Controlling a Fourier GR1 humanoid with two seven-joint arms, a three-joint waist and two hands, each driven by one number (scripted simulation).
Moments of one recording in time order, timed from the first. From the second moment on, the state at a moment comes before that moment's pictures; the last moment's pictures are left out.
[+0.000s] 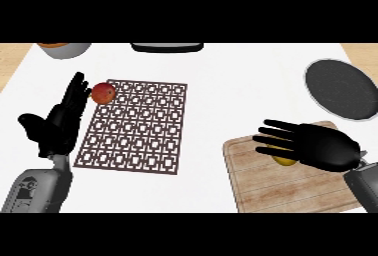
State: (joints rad) left arm -0.23 0.23 0.03 -1.44 0.06 0.13 0.06; right arm -0.28 -0.60 0.31 -1.45 1.20 0.06 -0.94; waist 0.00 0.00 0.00
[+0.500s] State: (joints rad) left arm -0.24 0.23 0.06 -1.45 0.05 0.10 0.06; right arm -0.29 -0.52 0.33 -1.37 1.34 0.03 -0.97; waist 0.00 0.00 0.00
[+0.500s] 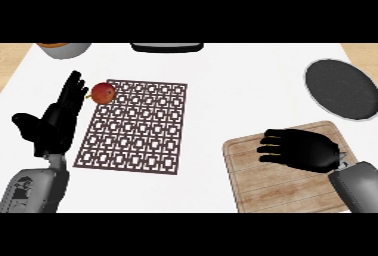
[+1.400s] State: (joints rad) left arm -0.21 0.23 0.09 -1.47 0.04 0.10 0.08; right arm -0.15 -0.33 0.13 -1.37 1.28 0.25 -0.59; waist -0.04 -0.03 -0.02
